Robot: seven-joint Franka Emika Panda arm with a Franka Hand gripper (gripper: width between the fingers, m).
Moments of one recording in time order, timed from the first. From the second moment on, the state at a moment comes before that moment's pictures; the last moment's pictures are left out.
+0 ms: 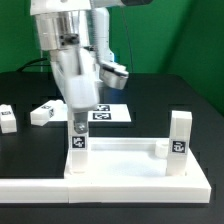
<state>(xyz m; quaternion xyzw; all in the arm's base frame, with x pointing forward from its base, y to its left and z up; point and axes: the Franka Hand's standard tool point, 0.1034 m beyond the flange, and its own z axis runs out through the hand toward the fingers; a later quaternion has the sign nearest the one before) 0.644 -0.058 0.109 -0.87 0.49 -0.02 0.06</state>
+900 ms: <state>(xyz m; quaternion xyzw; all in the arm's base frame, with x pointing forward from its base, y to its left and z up) 0.646 -0.066 0.111 -0.99 0.10 -0.03 0.04</state>
